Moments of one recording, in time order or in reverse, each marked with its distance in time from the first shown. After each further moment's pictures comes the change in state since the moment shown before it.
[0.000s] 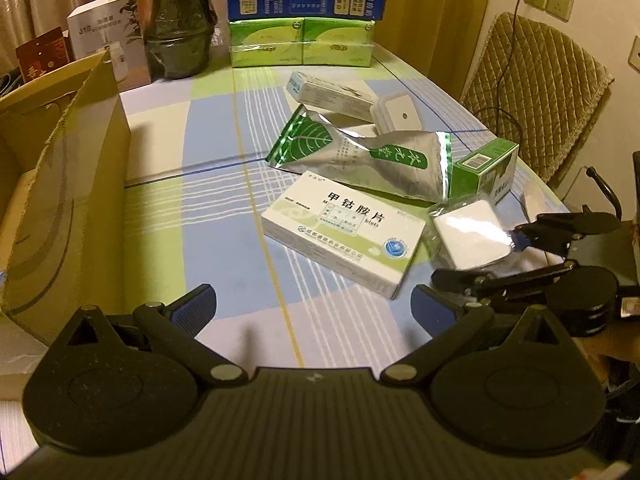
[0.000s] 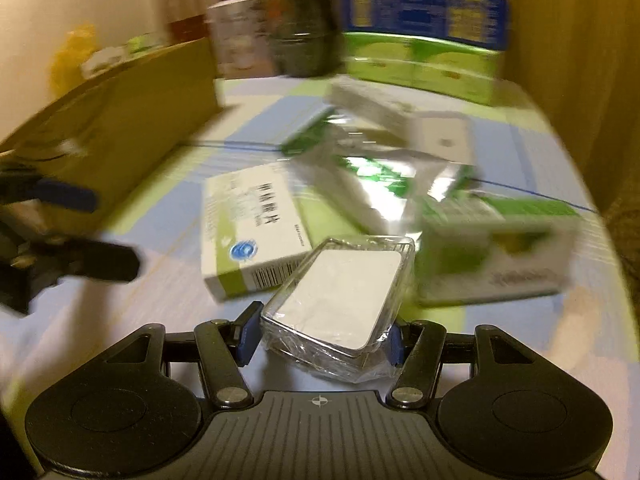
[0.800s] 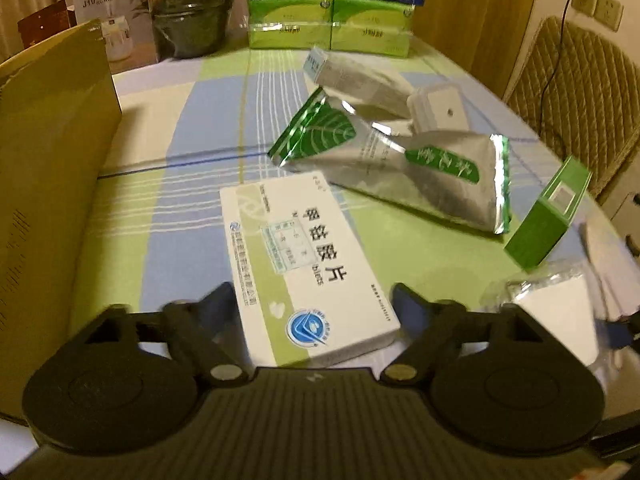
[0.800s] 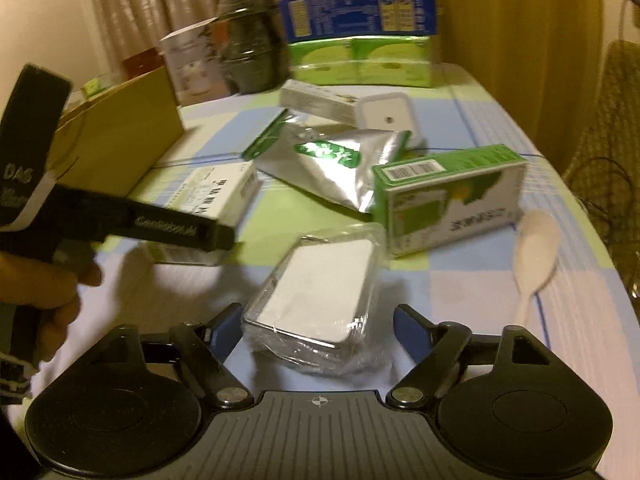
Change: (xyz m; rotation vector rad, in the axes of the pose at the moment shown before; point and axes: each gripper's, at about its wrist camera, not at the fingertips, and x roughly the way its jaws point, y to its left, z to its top) left arm 0.077 -0.013 0.015 -0.069 0.012 0.087; right arm -0.033 -0.002 -0.029 0.236 -0.081 -0.188
